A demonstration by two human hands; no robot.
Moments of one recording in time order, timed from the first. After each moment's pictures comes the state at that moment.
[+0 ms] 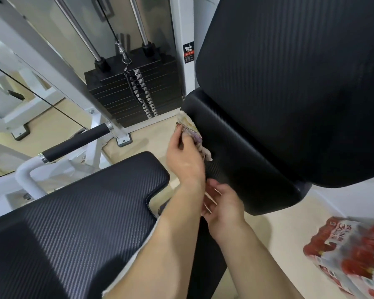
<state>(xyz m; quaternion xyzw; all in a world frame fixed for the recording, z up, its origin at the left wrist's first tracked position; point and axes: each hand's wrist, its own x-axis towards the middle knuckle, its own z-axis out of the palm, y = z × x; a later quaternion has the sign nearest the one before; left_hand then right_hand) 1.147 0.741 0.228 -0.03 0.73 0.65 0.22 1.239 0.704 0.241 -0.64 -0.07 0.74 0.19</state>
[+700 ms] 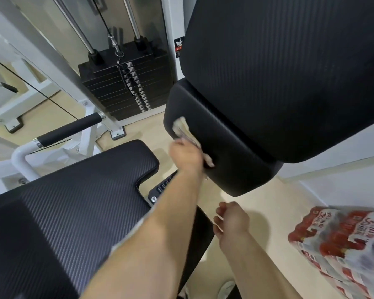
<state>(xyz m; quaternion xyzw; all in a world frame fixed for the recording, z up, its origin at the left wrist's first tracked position) 1.177 0.744 0.203 -0.09 0.79 0.52 0.32 1.316 0.677 0.234 -0.76 -0.11 0.64 0.11</state>
